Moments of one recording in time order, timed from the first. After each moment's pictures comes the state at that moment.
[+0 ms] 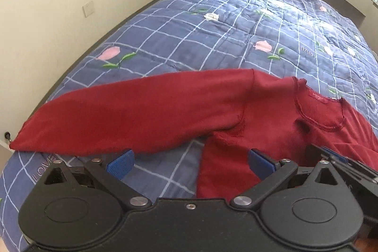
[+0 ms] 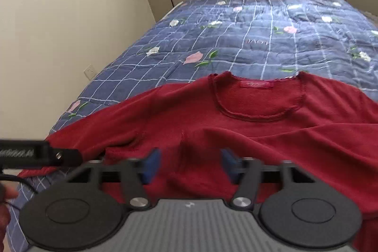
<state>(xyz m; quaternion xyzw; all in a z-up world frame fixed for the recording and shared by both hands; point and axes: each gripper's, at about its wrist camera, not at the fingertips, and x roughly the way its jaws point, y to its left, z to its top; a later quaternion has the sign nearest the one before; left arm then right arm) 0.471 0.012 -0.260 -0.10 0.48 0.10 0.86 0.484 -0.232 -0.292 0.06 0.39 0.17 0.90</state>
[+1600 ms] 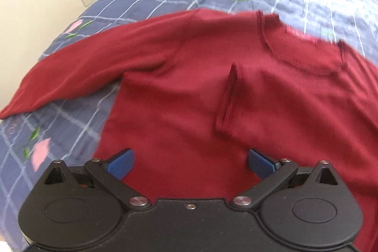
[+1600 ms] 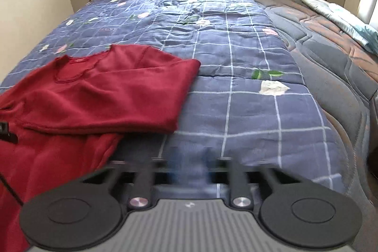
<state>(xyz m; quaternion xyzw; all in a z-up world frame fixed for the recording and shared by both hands) 0.481 -0.136 -0.322 -0.04 0.54 0.16 0.83 0.388 -0.478 -0.296 0.04 0.43 -0.01 0.90</state>
